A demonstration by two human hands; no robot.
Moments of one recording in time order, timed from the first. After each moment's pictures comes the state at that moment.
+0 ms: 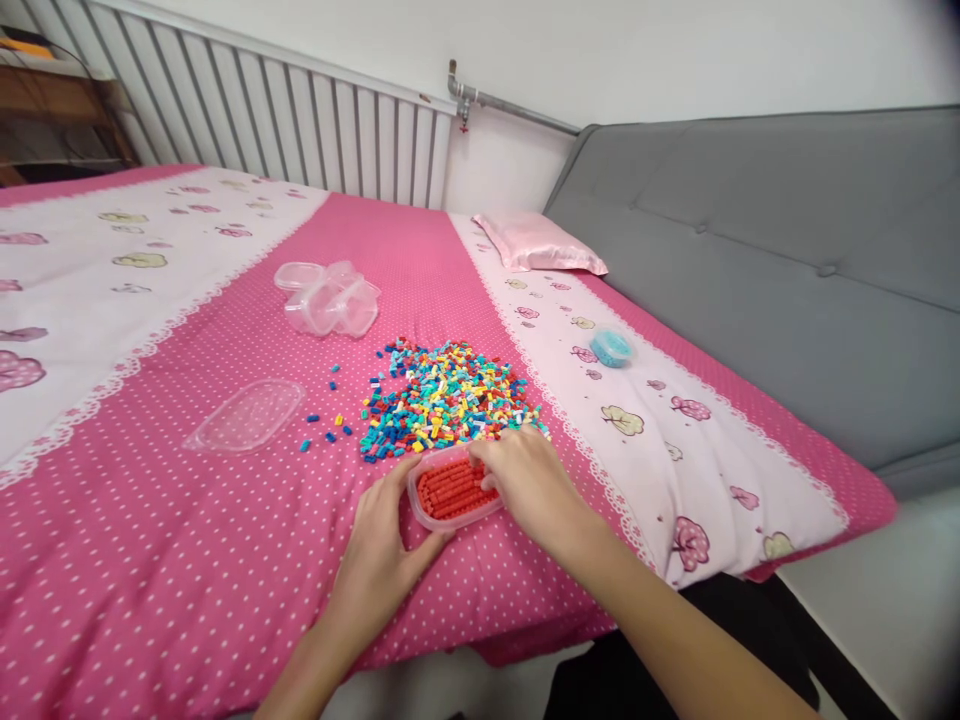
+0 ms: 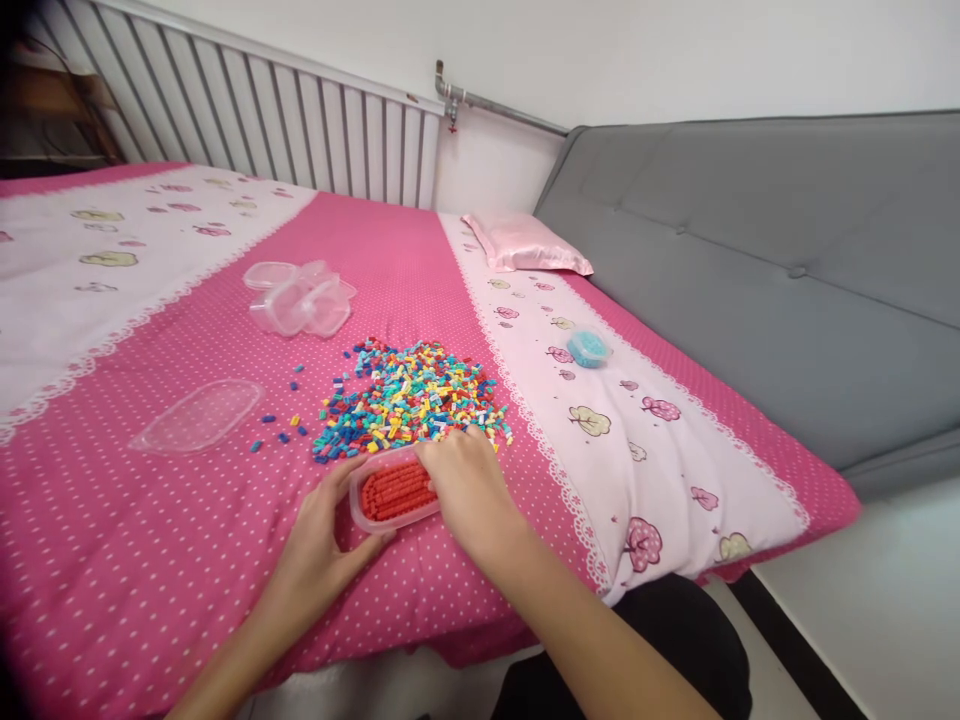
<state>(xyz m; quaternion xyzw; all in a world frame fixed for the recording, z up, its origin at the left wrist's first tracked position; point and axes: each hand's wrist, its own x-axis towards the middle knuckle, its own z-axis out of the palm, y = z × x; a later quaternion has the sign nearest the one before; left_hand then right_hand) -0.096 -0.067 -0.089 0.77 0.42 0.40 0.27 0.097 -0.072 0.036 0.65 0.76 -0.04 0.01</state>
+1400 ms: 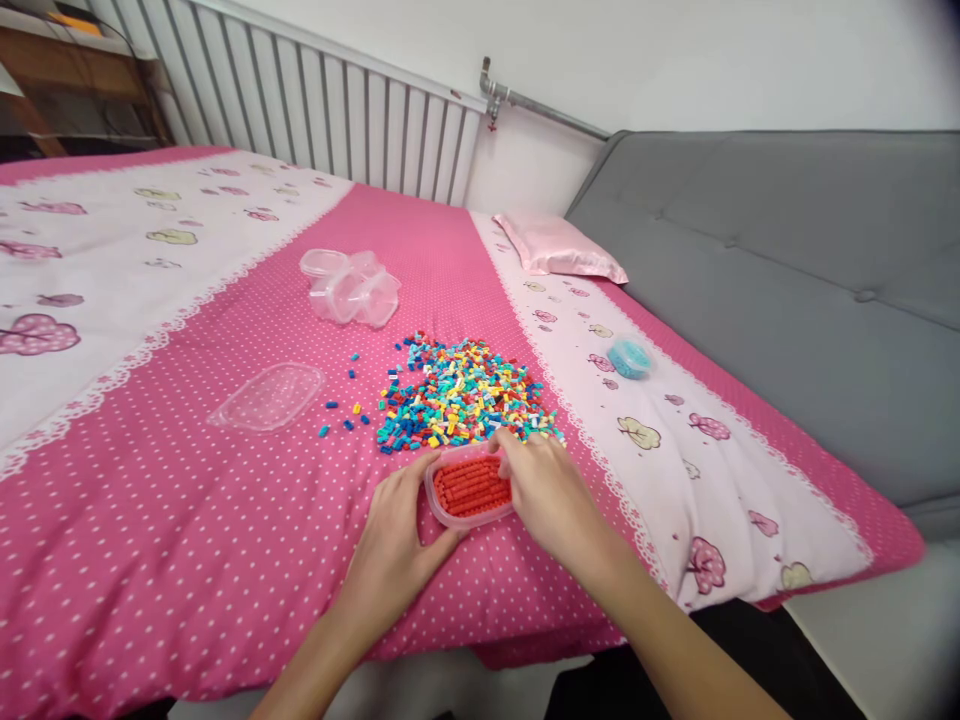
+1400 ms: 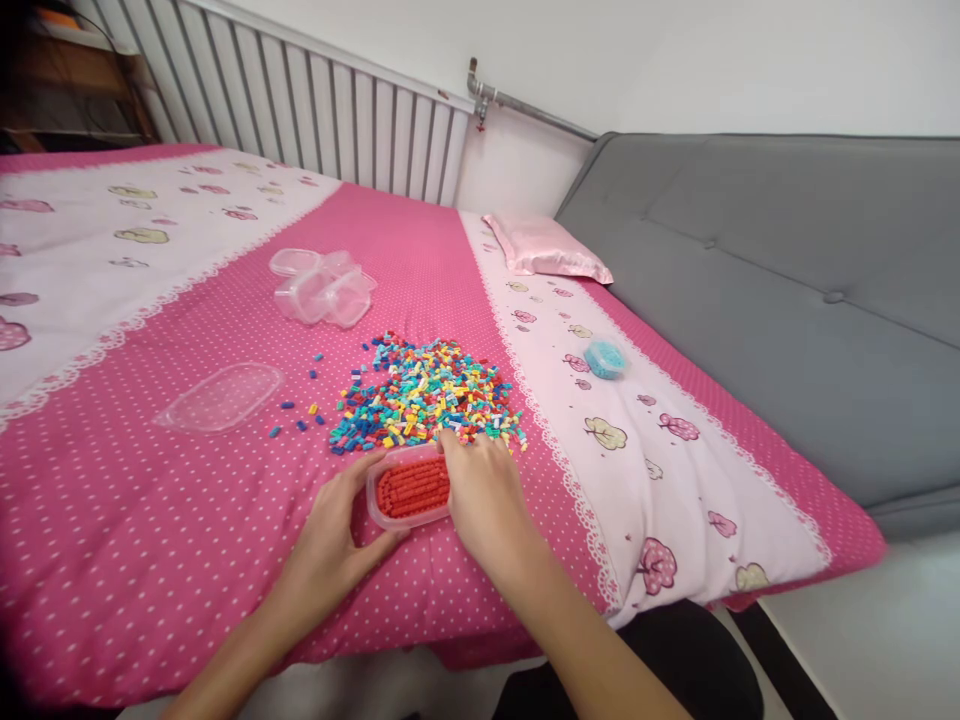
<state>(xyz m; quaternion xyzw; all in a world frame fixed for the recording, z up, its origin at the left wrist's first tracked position) -0.096 -0.070 -0.089 0.78 0.42 0.39 0.27 0.093 -0.078 0.025 0.71 0.70 -0.07 0.00</state>
